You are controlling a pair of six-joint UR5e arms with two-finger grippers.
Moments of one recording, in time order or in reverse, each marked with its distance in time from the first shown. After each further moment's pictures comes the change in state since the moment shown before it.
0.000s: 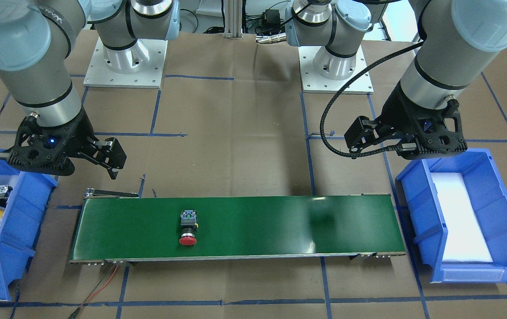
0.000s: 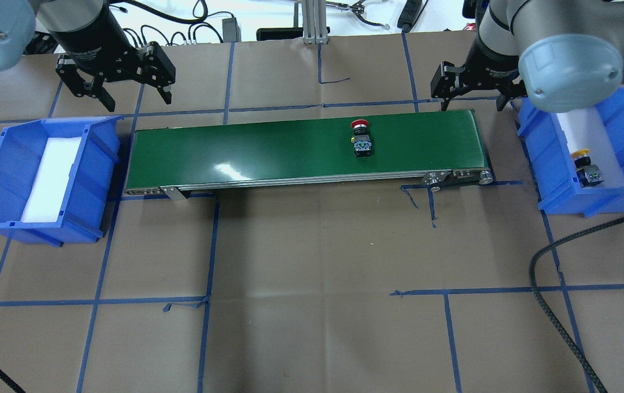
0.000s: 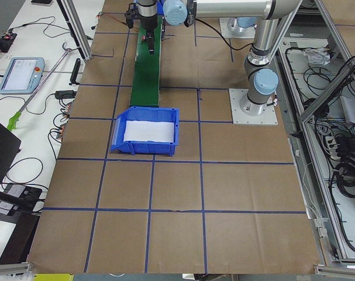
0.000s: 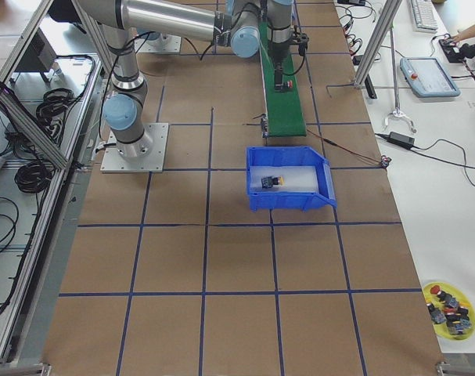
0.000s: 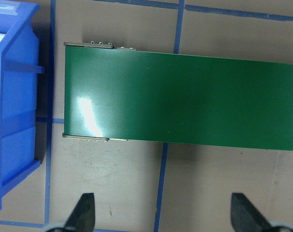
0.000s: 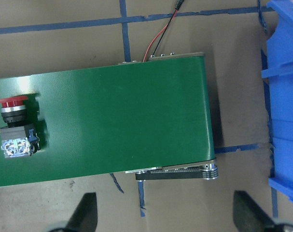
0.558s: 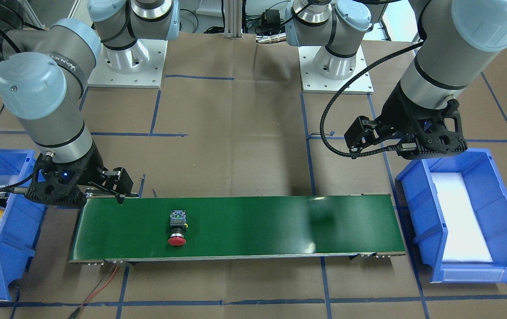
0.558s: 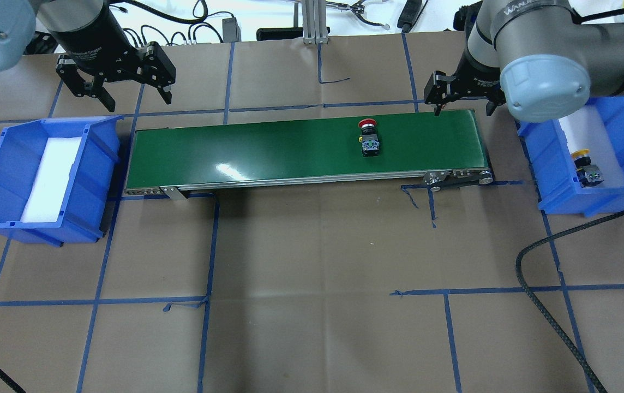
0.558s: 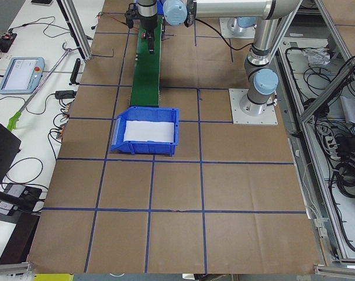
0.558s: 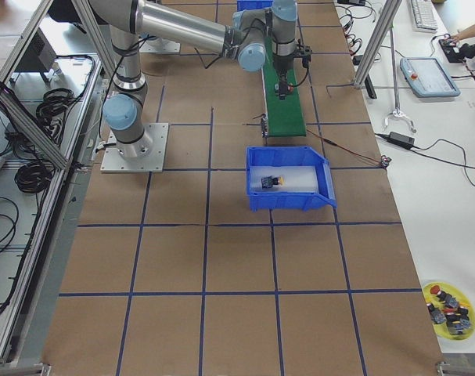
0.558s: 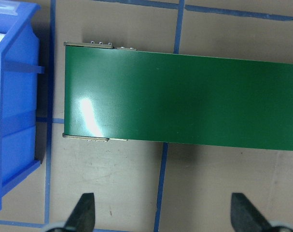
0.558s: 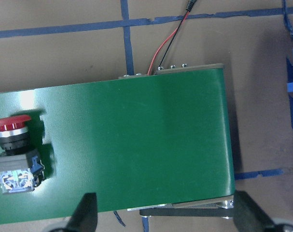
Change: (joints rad) left arm 0.000 0.000 0.000 0.000 0.000 0.000; right arm 0.001 0.099 0.026 -0.126 0.016 -0.001
